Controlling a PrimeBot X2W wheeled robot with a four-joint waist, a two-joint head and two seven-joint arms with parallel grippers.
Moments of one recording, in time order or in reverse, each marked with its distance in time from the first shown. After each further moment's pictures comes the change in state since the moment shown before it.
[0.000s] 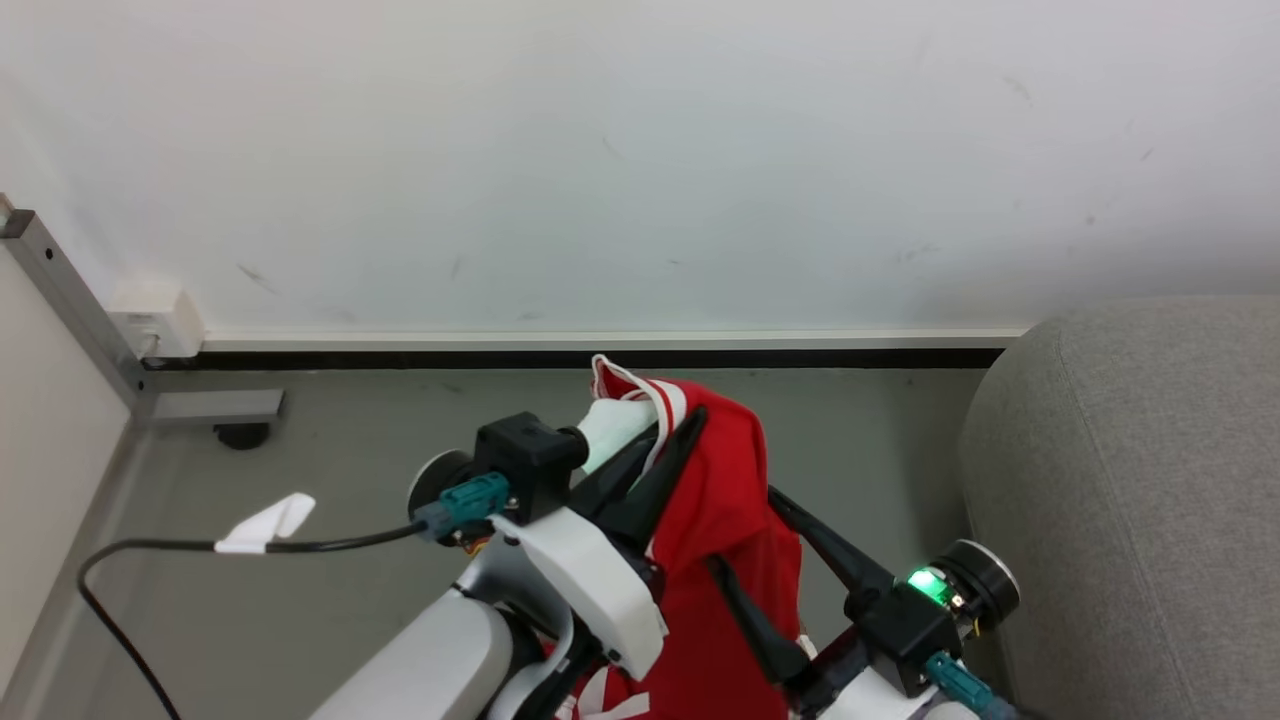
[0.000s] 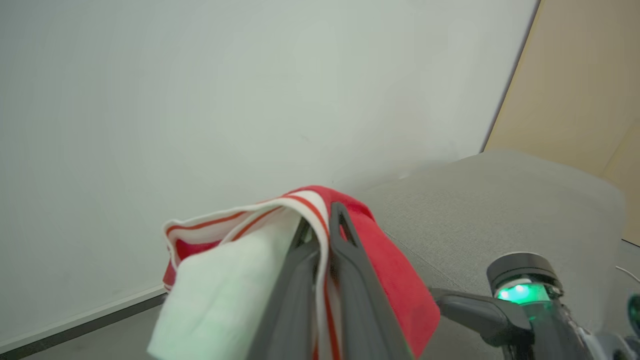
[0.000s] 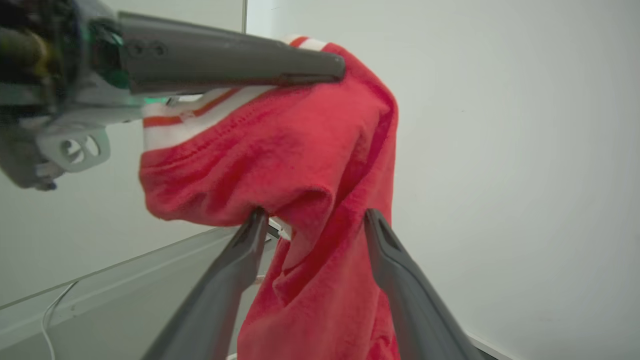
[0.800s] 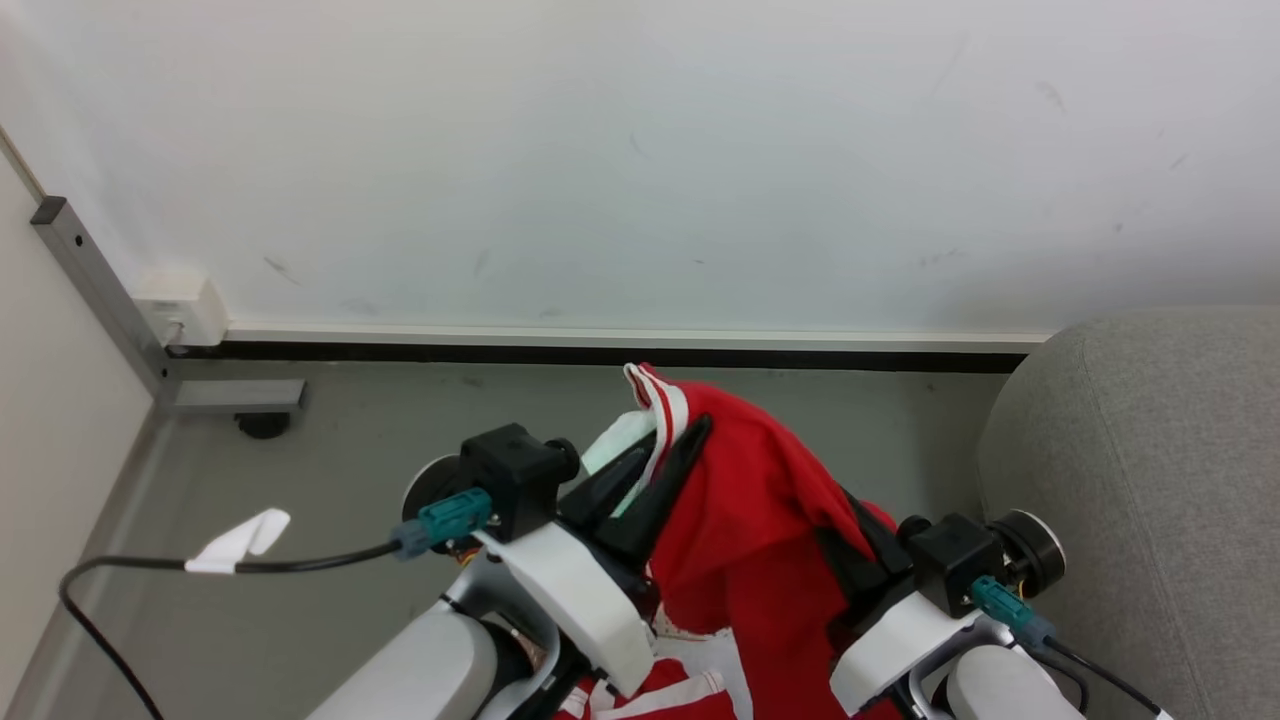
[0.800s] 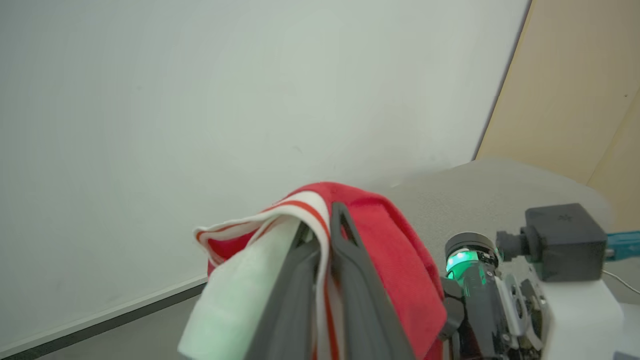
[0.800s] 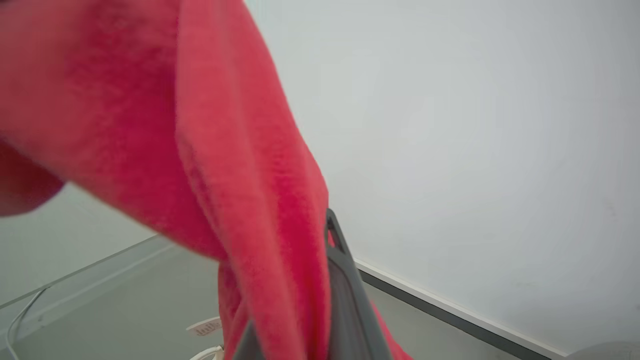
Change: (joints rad) left arm 0.023 0.016 0.002 -0.087 -0.012 0.028 0.012; right arm -0.125 -0.001 -0.068 0.210 0.073 0.000 0.000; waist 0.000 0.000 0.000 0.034
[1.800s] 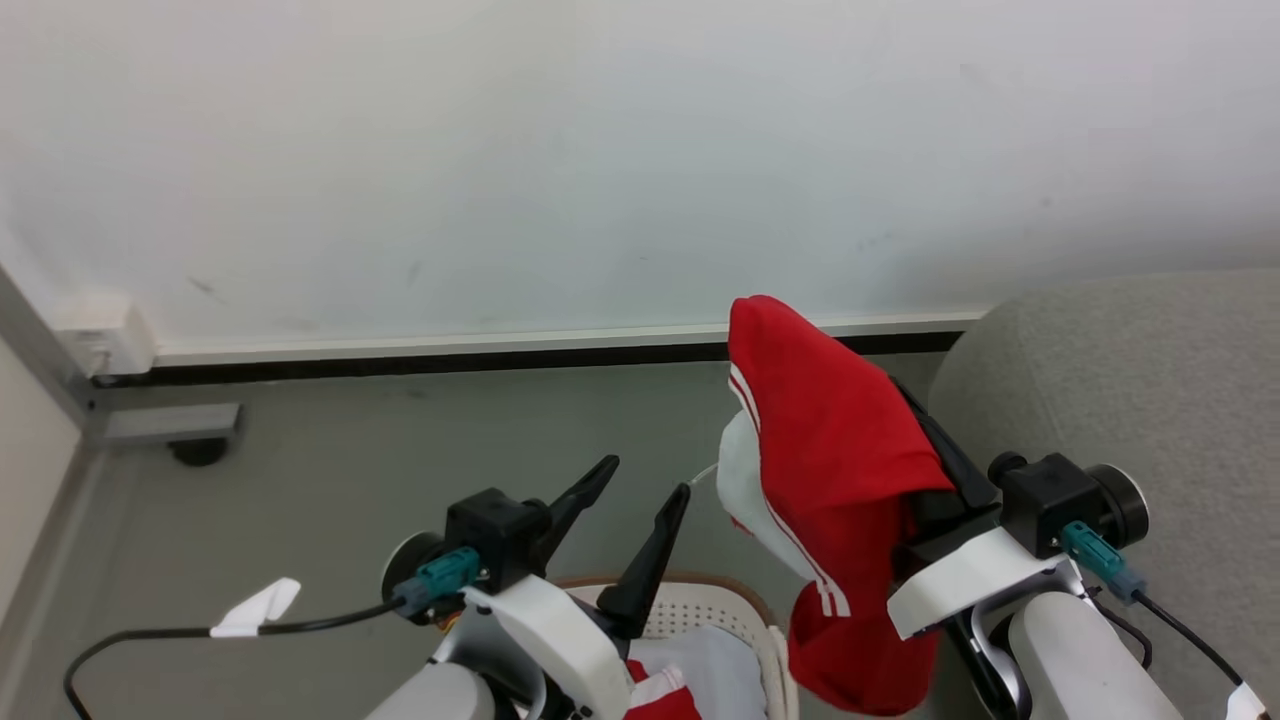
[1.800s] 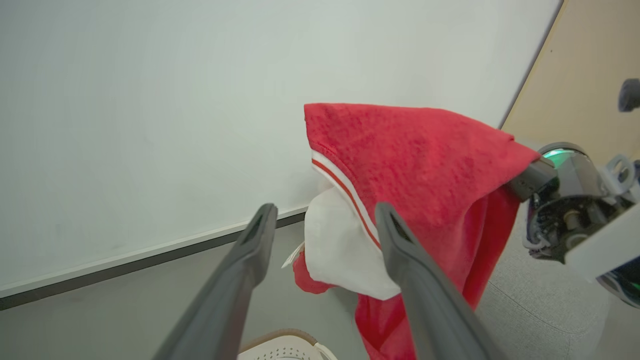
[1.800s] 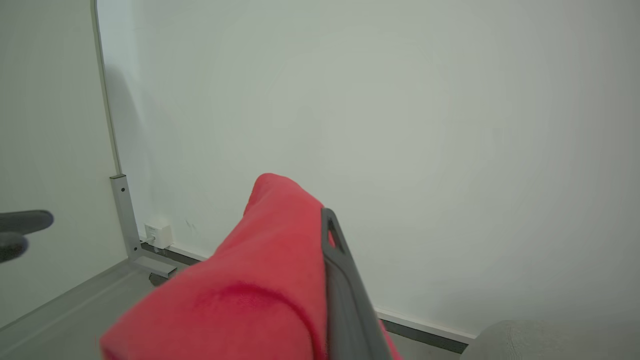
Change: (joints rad) left arm 0.077 -0.002 -0.024 0.155 0.000 0.002 -0.114; right arm -0.029 0.000 -0.185 -0.036 -0.020 0.000 0.000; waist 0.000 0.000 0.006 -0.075
